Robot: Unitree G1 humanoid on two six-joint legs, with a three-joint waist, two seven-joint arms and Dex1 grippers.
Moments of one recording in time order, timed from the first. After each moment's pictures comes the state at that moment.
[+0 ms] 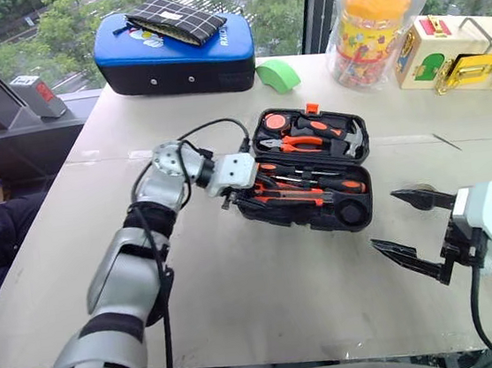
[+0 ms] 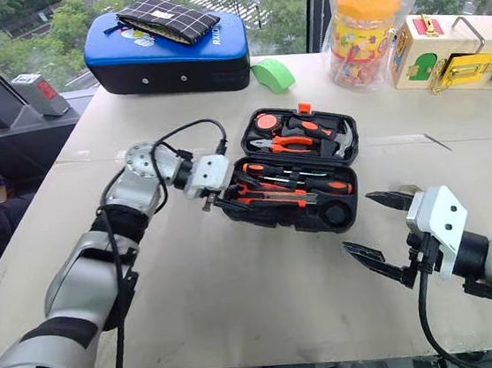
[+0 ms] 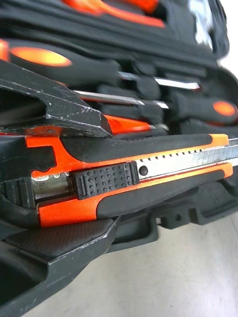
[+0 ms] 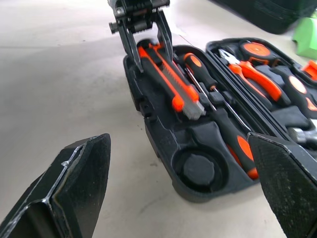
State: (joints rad) left arm -0.98 0.47 -0.34 0.90 -0.04 -0.48 -1.59; right arm 0.36 -0.76 -0.37 -0.85 0.62 0.50 0.77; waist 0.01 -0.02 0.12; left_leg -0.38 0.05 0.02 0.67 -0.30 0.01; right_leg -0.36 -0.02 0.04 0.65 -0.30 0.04
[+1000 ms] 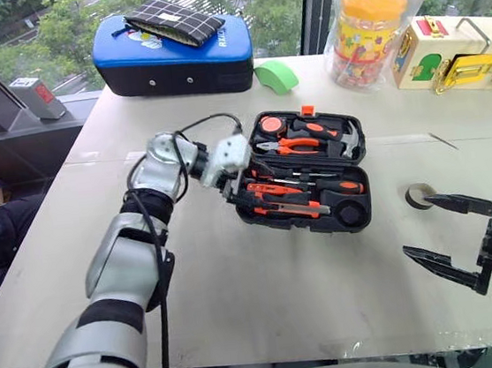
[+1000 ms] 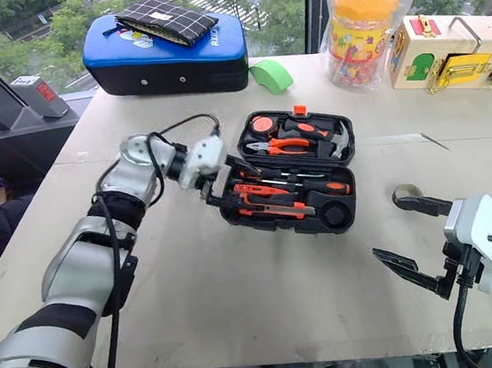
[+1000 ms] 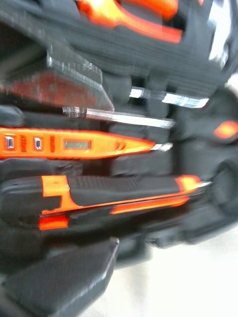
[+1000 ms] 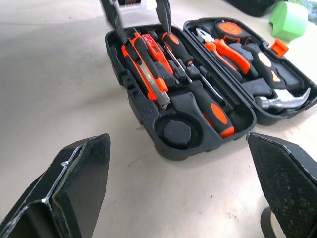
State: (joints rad) left arm -1.05 0.51 -0.33 0.90 -0.23 -0.12 -1.61; right arm 0.45 -0.77 -0.54 -0.80 0.62 0.42 0.90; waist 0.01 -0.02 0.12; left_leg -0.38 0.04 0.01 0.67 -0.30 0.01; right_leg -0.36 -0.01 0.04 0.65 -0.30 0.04
